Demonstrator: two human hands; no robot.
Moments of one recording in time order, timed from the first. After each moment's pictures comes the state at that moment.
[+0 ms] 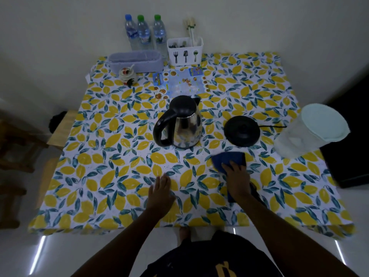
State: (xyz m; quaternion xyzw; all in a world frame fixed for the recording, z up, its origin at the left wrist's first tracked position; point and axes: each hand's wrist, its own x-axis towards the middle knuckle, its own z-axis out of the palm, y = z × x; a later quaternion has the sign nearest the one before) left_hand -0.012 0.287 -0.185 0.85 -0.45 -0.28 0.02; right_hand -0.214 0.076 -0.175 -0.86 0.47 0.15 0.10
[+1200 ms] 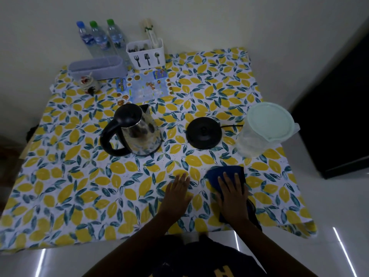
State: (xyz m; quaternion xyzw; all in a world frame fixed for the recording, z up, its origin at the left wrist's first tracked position) left_hand -0.160 0.153 -0.187 0.79 -0.56 -0.25 0.06; right_hand -0.356 0.044 -0.180 -0.87 0.47 0.02 0.13
